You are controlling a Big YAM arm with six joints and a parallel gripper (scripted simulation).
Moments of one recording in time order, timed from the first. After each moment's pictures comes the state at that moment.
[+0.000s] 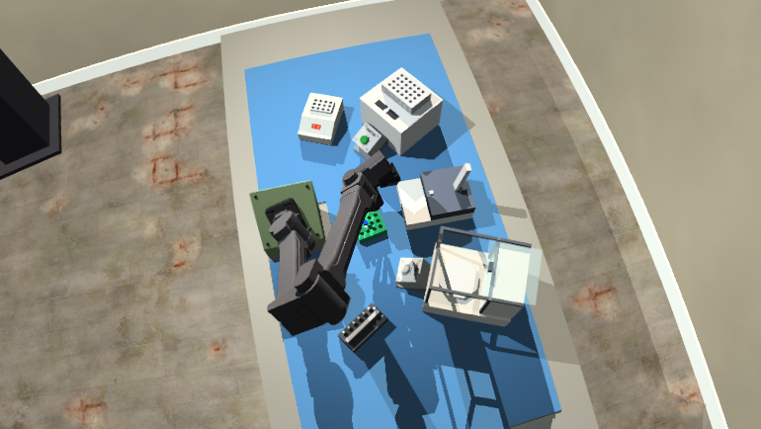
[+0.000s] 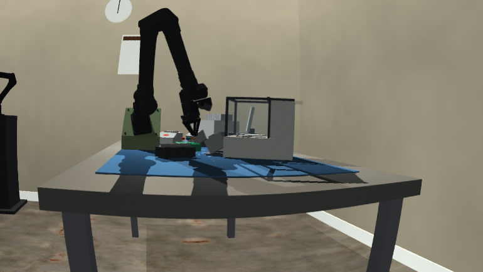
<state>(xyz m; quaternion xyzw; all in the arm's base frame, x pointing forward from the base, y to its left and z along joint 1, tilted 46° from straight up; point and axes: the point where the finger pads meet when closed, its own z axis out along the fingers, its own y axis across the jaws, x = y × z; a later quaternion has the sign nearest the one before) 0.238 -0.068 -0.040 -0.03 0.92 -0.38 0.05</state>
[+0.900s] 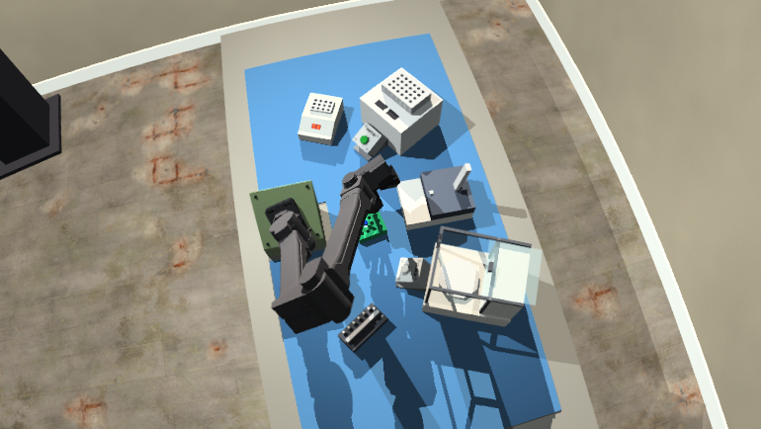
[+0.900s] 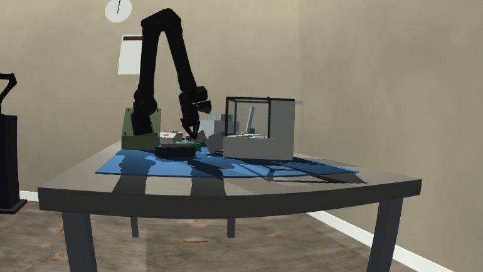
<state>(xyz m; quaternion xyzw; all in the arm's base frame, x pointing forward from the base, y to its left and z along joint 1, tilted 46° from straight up) 0.234 -0.077 -0.049 -0.03 0.92 -0.38 0.05</state>
